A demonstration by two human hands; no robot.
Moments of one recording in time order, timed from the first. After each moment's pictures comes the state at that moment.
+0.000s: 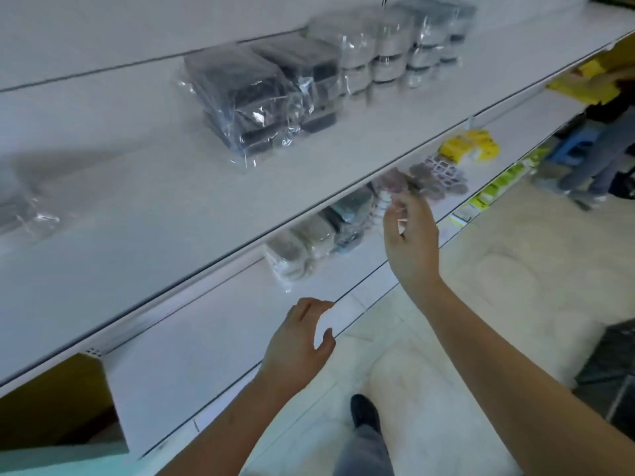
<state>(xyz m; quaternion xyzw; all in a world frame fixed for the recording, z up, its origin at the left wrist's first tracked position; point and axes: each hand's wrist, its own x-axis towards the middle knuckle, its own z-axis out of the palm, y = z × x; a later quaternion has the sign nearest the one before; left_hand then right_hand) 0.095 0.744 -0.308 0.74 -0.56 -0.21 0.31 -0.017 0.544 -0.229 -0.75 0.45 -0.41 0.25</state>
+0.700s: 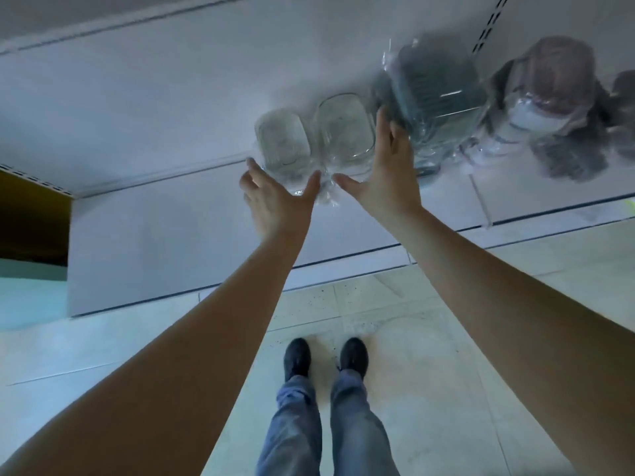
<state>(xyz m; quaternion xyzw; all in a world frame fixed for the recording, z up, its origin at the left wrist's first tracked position) 0.145 0.519 -0.473 0.93 0.00 -0.09 0.36 0.088 0.369 -0.480 -0.92 0.27 -0.10 0.27</state>
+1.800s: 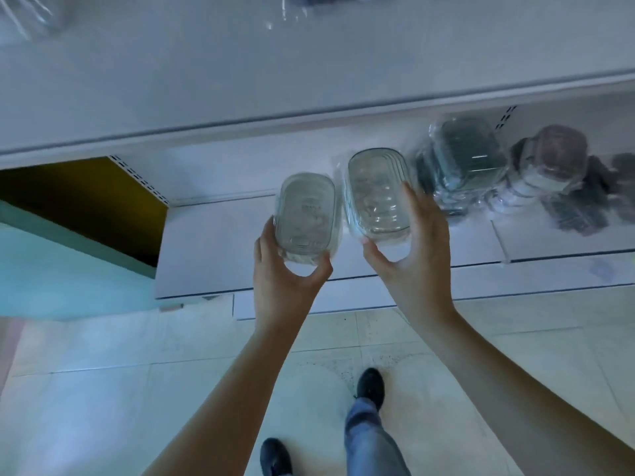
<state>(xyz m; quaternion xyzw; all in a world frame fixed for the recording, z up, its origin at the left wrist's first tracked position) 0.058 0.676 -0.363 0.87 -0.06 0.00 0.49 -0.008 0.502 -0.359 -0.88 0.18 -0.26 0.35</state>
